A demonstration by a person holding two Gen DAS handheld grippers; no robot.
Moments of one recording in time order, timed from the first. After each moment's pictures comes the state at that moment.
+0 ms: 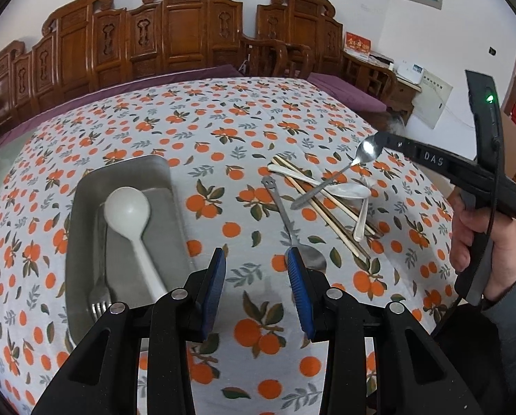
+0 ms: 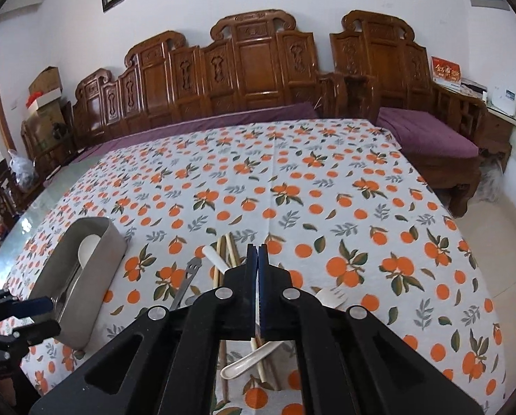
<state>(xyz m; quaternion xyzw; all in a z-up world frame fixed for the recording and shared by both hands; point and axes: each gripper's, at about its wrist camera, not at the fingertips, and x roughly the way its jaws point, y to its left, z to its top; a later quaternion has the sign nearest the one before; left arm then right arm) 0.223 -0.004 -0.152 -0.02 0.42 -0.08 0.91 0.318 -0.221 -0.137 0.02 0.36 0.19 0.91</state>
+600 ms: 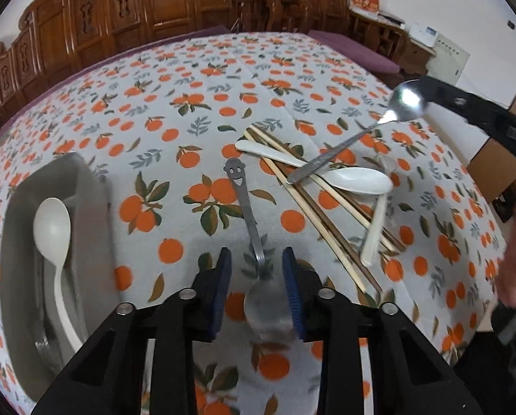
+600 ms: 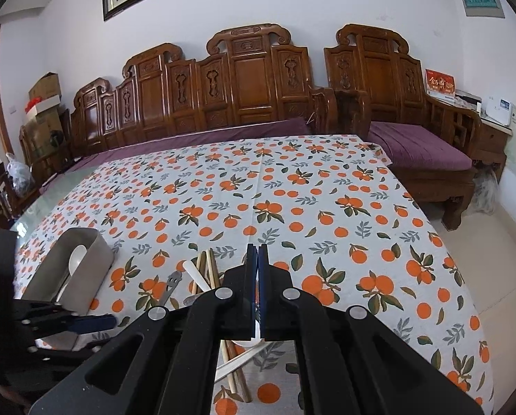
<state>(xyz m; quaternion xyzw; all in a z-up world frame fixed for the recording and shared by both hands) 0.305 -0.064 -0.203 0.00 0.49 -0.07 0.87 0.326 -0.240 -0.137 0.01 0.34 0.18 0.92</state>
